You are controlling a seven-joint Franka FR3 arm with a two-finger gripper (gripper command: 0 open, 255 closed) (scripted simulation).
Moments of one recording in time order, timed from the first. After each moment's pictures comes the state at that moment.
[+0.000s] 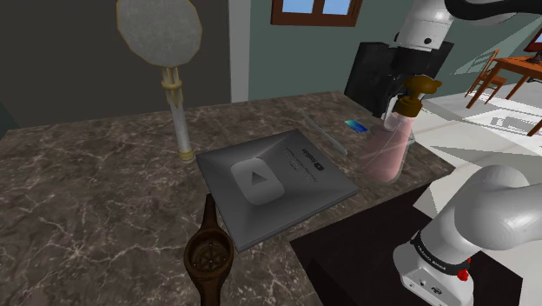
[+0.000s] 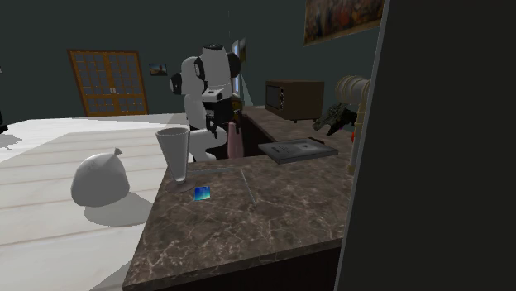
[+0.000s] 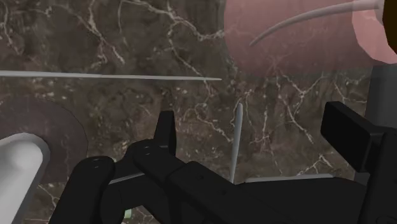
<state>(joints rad) 0.02 -0.78 -0.05 -2.36 0.10 1.50 0.15</state>
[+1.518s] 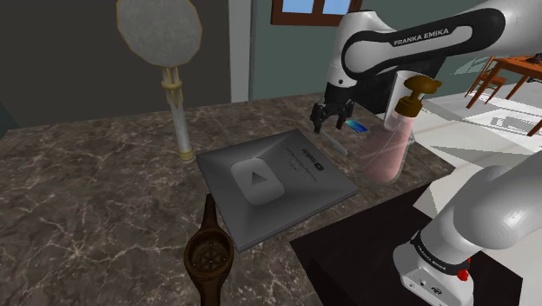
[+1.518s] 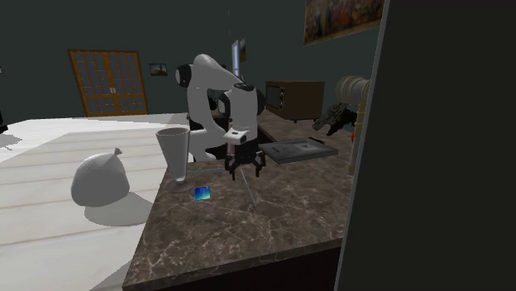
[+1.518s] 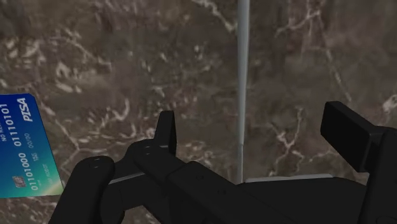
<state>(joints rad) -0.01 -0.31 0.05 -2.34 0.04 1.98 0.30</state>
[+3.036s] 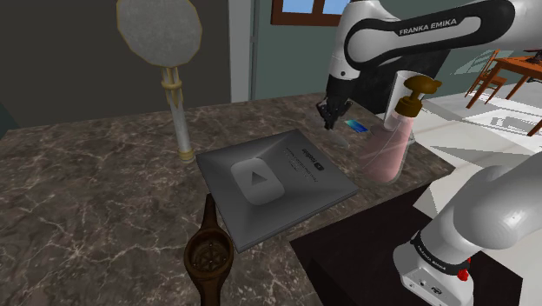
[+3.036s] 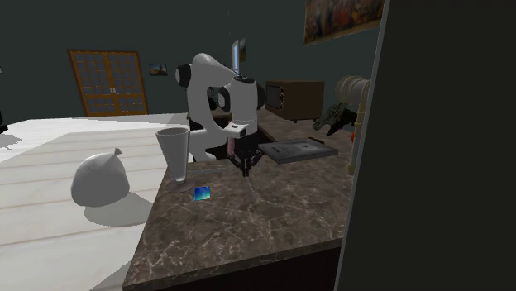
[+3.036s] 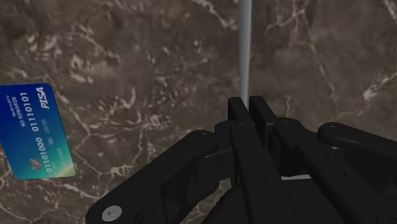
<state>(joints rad) -0.01 -0.32 0.05 -2.29 0.04 1.92 0.30</state>
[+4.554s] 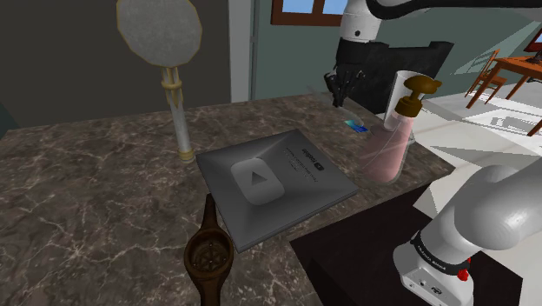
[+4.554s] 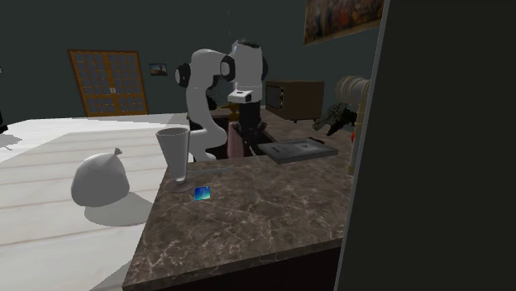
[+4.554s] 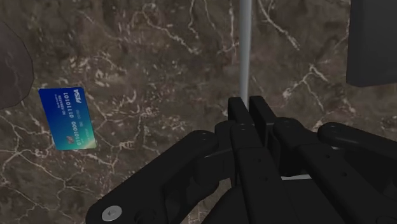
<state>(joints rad) 0.02 -0.41 0.09 -2.10 0.06 1.65 0.37</state>
